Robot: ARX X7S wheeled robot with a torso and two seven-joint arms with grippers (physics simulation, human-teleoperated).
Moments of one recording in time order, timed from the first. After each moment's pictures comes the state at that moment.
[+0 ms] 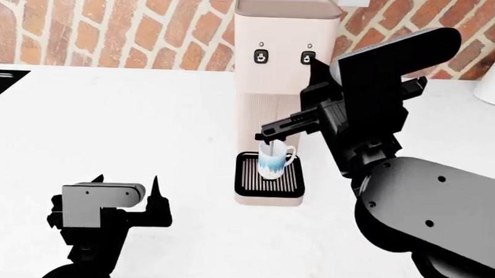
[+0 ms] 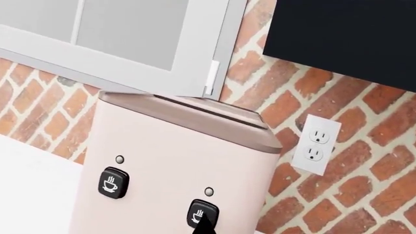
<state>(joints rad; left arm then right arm) -0.13 -0.28 0.02 0.46 -0.32 -0.63 -0.20 1.12 0.65 -0.76 -0.55 1.08 0.73 0.81</state>
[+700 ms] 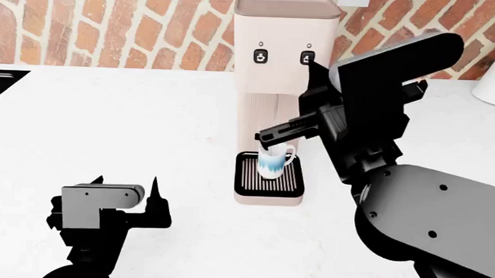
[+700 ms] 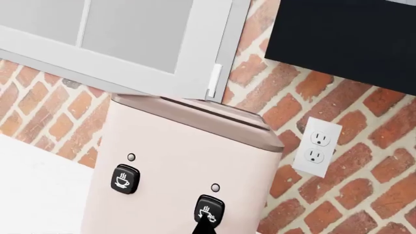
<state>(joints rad) -0.13 -0.30 0.03 0.45 -0.33 -0.62 -0.21 1.11 0.66 -0.76 -0.59 1.09 0.73 0.83</state>
